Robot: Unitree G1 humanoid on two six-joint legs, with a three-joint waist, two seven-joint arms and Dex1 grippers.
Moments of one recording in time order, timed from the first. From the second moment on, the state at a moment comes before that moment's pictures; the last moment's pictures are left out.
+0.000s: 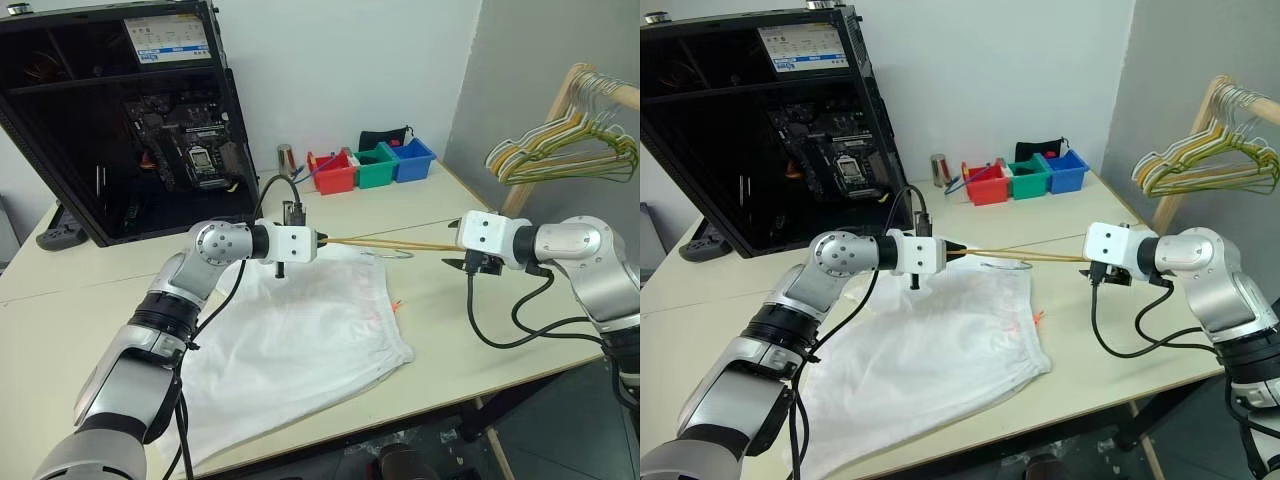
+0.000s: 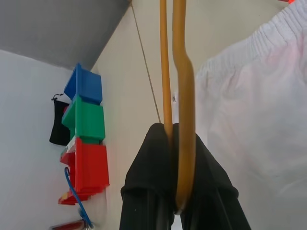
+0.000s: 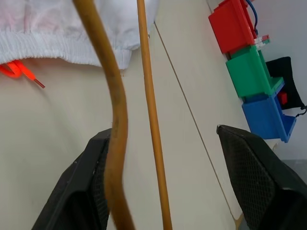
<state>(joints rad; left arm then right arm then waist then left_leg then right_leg) -0.80 0.60 -0.31 0.50 0.22 -0.43 -0.91 -0.61 -0.89 0.22 0.00 -0.13 0.22 1.00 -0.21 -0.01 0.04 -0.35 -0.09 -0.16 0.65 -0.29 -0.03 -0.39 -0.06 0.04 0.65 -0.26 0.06</state>
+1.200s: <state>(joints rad) -0.80 0.67 -0.22 0.48 -0.03 -0.36 -1.13 -0.57 -0.87 0.23 0.01 -0.17 0.16 1.00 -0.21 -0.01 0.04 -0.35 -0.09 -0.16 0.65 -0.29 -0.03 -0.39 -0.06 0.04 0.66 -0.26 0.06</state>
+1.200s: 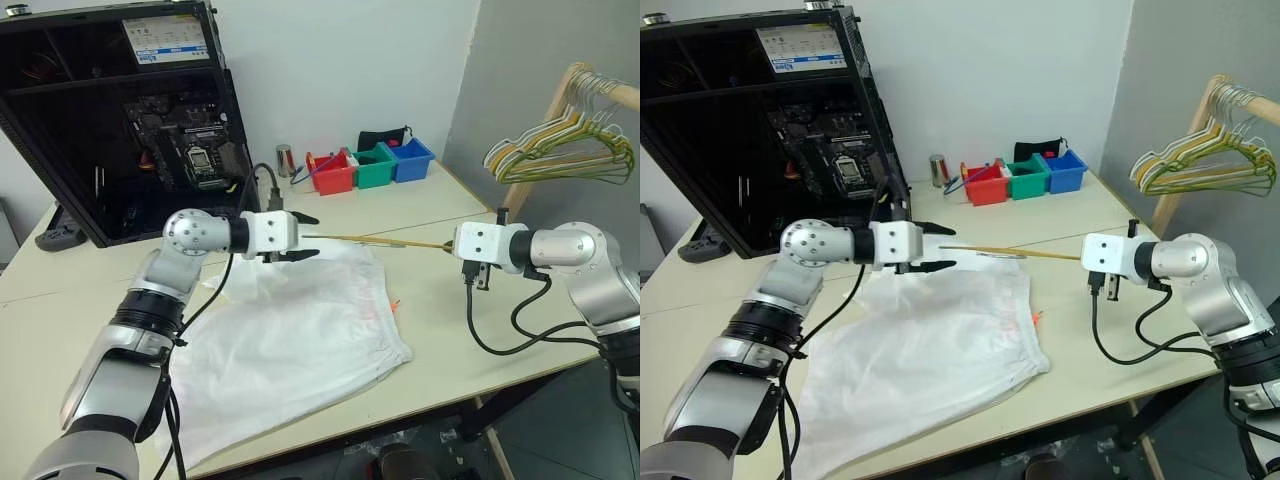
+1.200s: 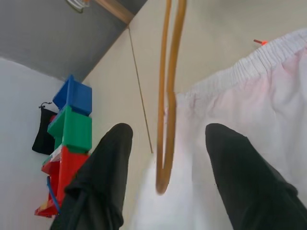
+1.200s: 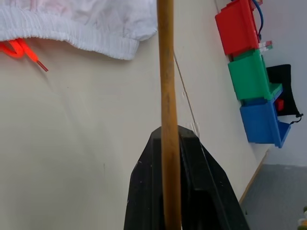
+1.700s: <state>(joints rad) -0.66 0.73 -0.05 0.16 -0.31 0.10 -1.20 -0.45 -1.02 0.10 0.12 0.17 0.78 1.30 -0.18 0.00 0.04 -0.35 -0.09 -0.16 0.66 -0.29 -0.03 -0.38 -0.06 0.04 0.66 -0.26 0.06</state>
